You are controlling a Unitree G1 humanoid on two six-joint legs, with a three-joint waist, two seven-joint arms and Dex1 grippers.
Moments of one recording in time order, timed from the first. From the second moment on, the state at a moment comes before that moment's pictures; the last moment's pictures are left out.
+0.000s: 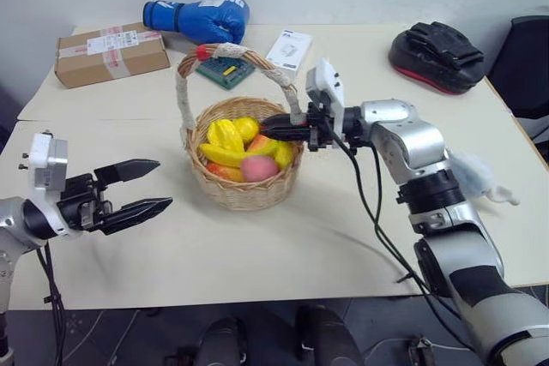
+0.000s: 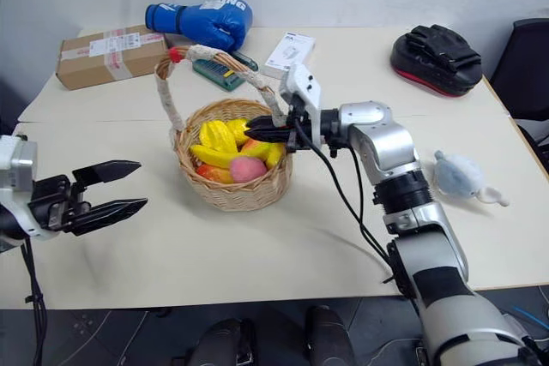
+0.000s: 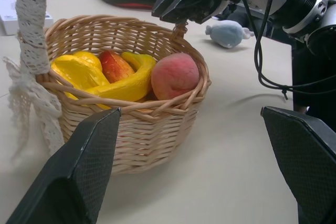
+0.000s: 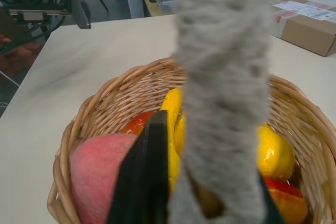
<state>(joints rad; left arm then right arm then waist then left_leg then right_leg) -0.10 0.85 0.51 -0.26 -0.83 0.65 -1.11 -0.97 -0.41 0.17 0.29 0.39 0.42 1.17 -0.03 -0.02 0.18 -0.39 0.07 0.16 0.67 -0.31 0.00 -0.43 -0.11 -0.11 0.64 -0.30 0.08</state>
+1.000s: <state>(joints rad) -0.58 0.69 0.10 0.16 -0.65 0.45 -1.33 -0.34 -0.56 -0.39 -0.27 0.50 0.54 0.57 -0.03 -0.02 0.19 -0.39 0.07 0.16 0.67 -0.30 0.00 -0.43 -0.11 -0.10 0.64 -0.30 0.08</state>
